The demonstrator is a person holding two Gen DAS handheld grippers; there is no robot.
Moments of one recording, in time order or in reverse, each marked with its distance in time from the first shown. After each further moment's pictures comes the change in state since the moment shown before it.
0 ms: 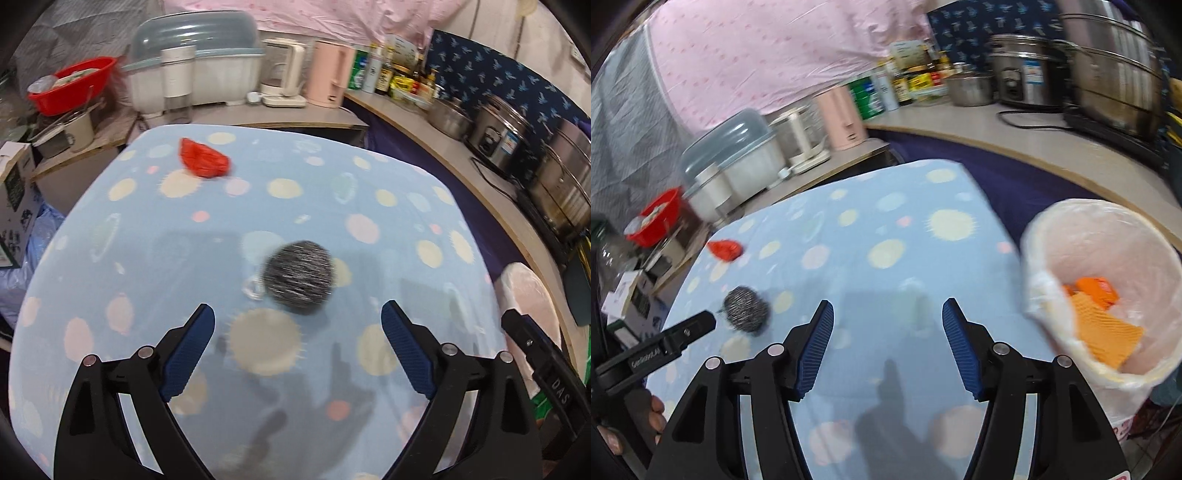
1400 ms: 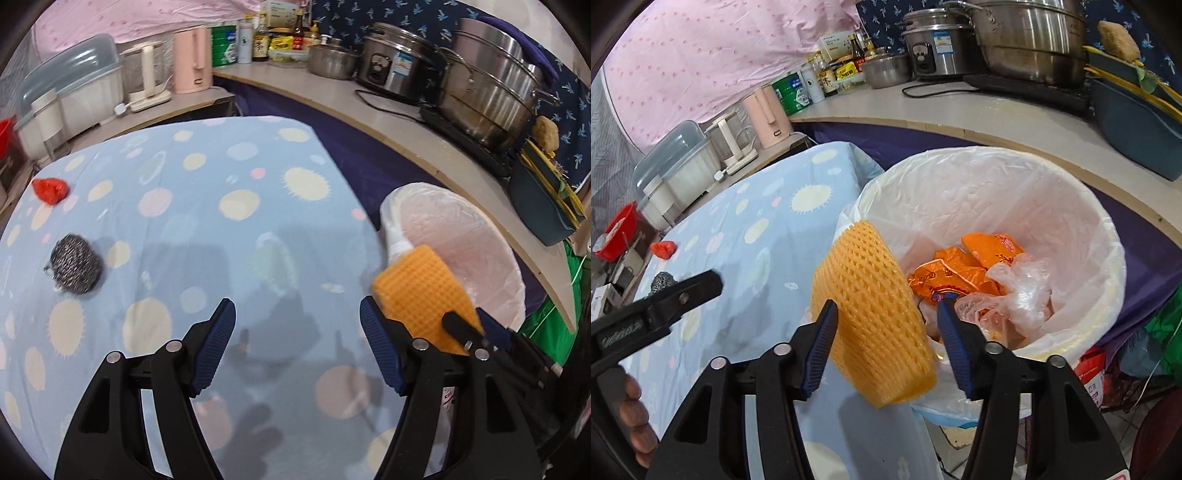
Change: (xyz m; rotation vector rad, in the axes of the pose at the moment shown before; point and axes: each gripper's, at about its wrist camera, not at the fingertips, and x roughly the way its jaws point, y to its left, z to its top) left arm 0.020 -0.202 -0.053 0.273 0.080 -0.175; right arm -0.034 -0.166 -0.035 0.136 0.040 -0.157
